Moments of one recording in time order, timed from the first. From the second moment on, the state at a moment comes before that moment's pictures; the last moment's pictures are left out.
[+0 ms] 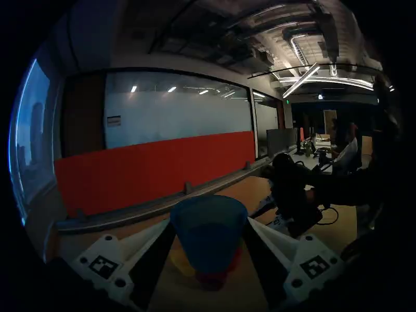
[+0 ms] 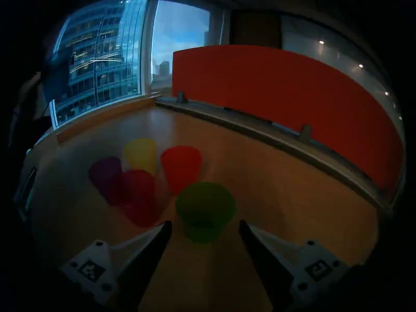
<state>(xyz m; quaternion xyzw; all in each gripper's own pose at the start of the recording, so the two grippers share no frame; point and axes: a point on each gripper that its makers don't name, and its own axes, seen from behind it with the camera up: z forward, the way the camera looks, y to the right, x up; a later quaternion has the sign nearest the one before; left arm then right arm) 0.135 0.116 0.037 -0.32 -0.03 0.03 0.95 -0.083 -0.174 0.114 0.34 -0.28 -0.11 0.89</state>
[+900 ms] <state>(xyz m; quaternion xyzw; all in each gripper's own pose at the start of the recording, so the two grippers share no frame) 0.138 0.100 0.033 -0.30 -0.03 0.04 0.95 -0.104 -0.198 0.140 0.33 -0.30 -0.12 0.89</state>
